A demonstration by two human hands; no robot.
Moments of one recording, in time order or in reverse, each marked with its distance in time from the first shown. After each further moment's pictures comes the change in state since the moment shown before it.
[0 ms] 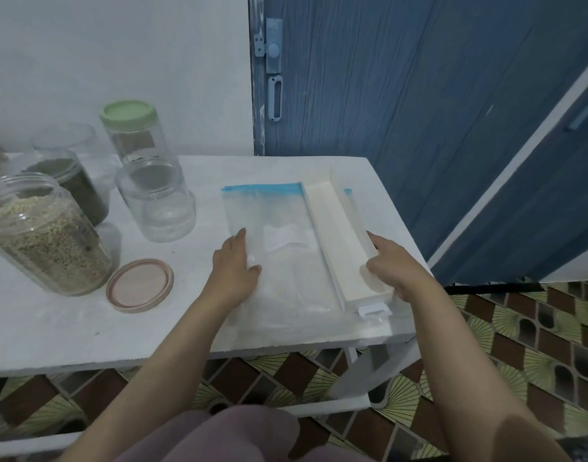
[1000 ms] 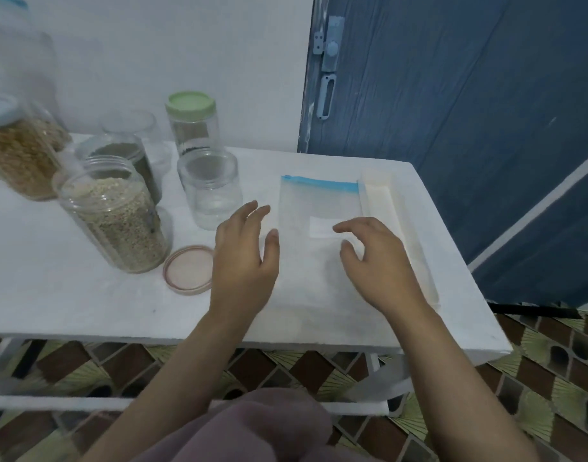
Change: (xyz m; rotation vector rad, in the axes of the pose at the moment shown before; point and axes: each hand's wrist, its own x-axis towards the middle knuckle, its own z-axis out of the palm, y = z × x) left_hand -0.059 0.000 -0.053 -0.107 0.560 0.254; right_hand -0.056 -0.077 0.079 -0.305 0.267 -0.551
